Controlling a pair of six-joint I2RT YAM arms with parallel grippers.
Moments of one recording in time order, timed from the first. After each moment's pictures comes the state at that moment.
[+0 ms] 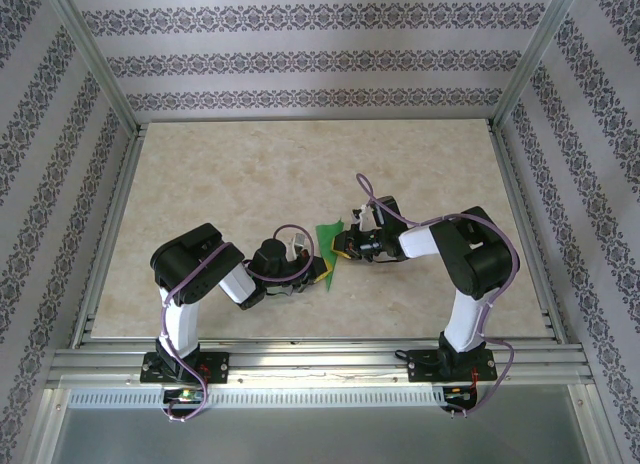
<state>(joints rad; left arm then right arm) -0.69 1.96 0.47 1.08 0.48 -1.38 0.40 1.85 0.73 0.25 -0.77 0.83</state>
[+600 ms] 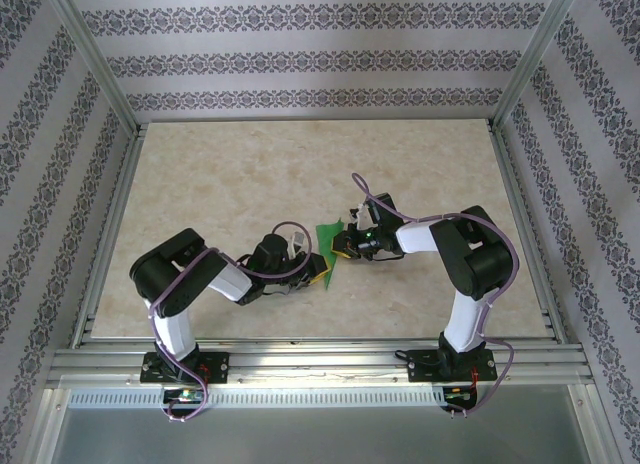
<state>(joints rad) -0.69 1.81 0.51 0.76 0.46 -1.27 0.42 1.85 0.79 0.10 -0.73 0.78</state>
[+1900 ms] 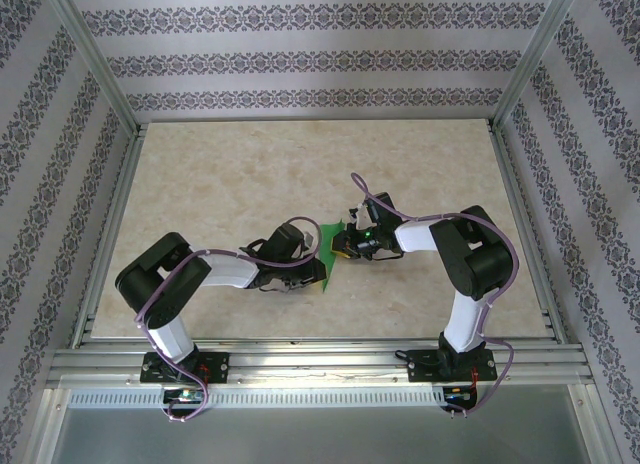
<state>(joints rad) -0.72 1.72 0.68 0.18 0.42 -0.99 0.42 1.85 0.81 0.07 -0.71 0.78</state>
